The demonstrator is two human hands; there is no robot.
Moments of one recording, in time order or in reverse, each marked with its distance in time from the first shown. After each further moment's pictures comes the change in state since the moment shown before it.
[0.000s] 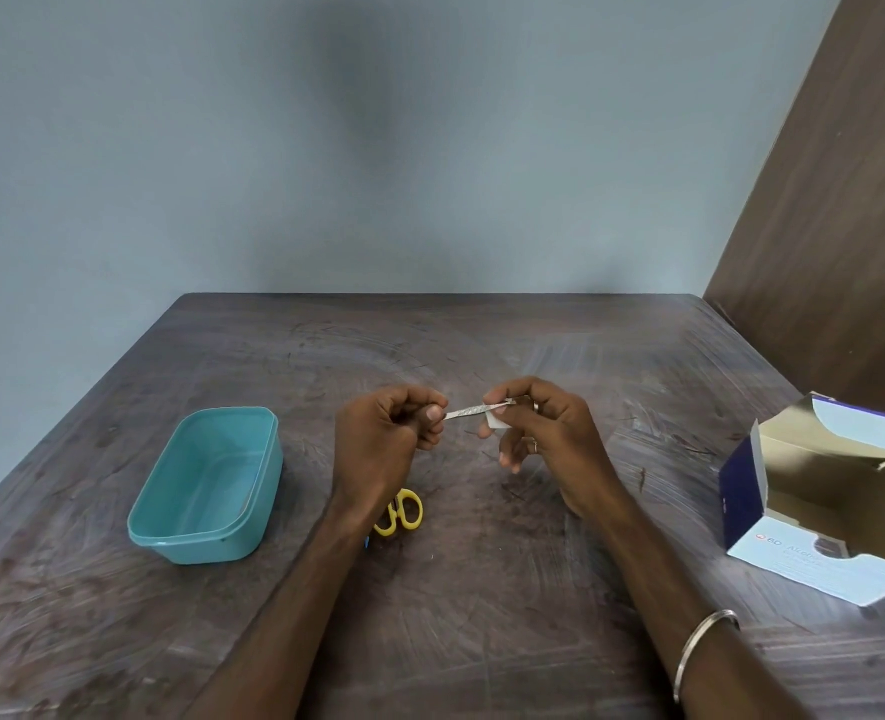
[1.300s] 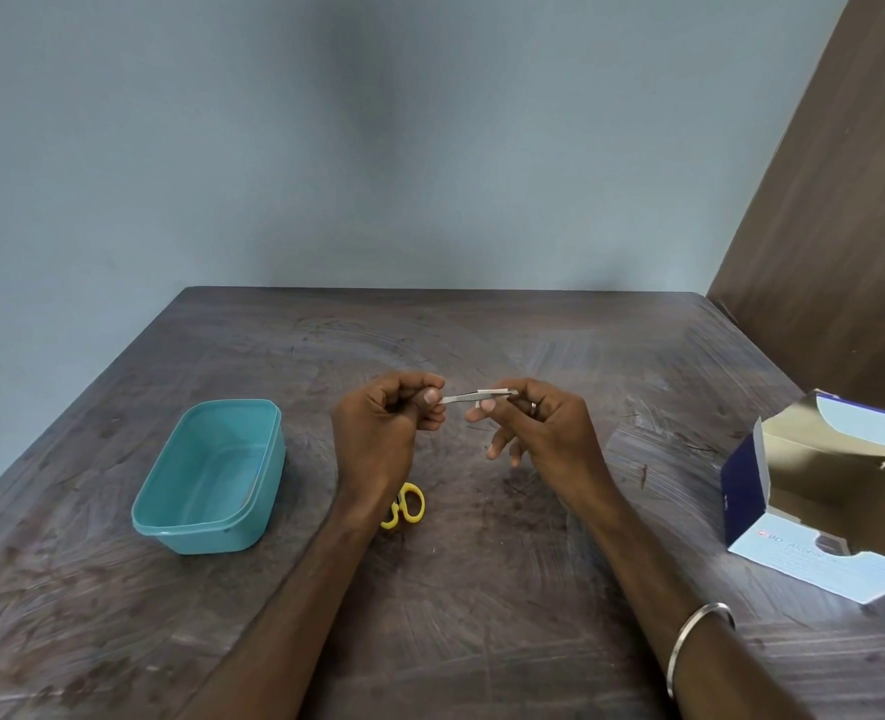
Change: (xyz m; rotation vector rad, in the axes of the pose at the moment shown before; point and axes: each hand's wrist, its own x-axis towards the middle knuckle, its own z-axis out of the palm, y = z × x) left_hand -0.003 0.002 0.004 -0.101 0.130 0.019; right_hand -0.001 0.003 0.008 -0.125 0.007 -0.089
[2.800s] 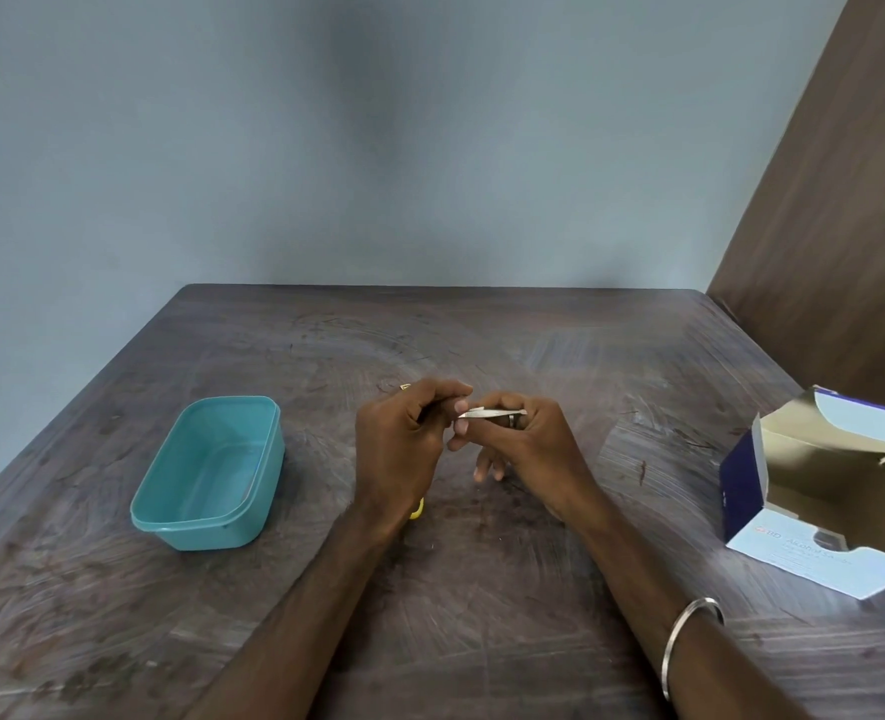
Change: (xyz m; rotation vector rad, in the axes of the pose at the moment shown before) left_hand -0.009 -0.005 0.009 0.310 -0.001 0.451; right_hand -0.007 -0.001 0.012 0.005 -0.106 0.086
